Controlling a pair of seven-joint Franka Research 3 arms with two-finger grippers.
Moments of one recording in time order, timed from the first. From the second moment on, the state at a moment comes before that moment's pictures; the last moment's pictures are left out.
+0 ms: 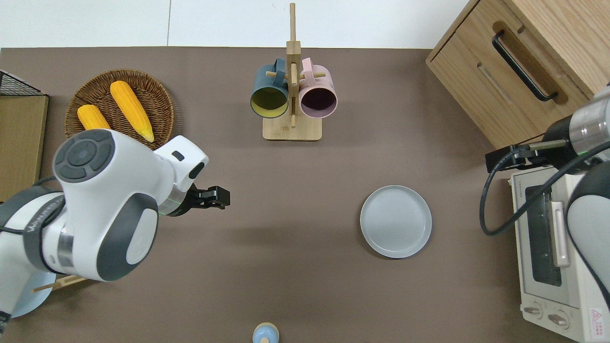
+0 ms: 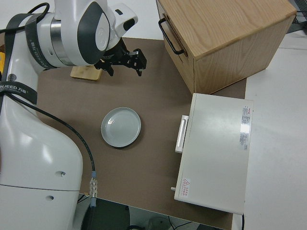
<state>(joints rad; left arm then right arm) -0.27 0.02 -0.01 -1.97 -0.14 1.90 -0.27 -0.07 0.06 0.16 -1.49 -0.04 1.53 0.02</state>
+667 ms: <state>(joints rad) -0.10 -0.04 0.01 -1.91 -0.06 1.78 -0.05 -0.07 0.06 0.16 -1.49 -0.04 1.53 0.02</state>
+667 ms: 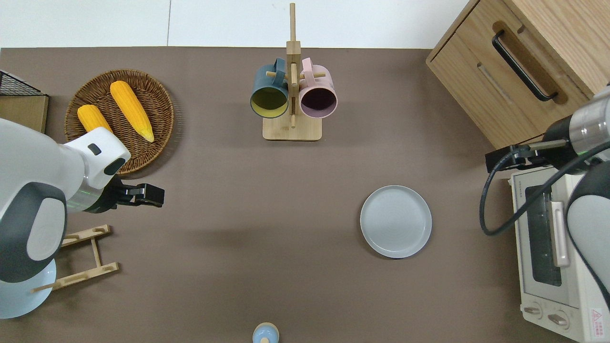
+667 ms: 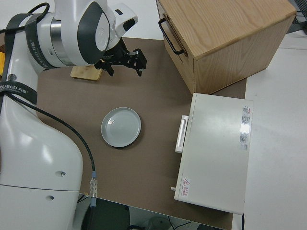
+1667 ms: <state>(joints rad) -0.10 -0.11 0.06 -1.83 -0.02 1.75 -0.04 -0.07 0.06 0.16 -1.49 -0.04 1.53 0.02</state>
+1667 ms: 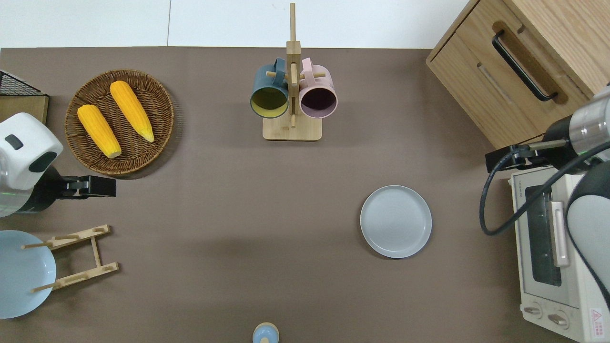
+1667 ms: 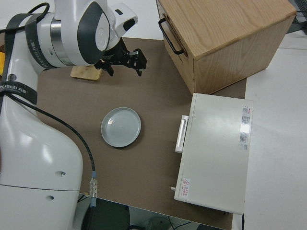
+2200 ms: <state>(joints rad) -0.10 -0.12 0.06 -1.83 0.03 1.74 -0.04 -0.07 0.06 0.16 -1.49 -0.04 1.53 0.02</state>
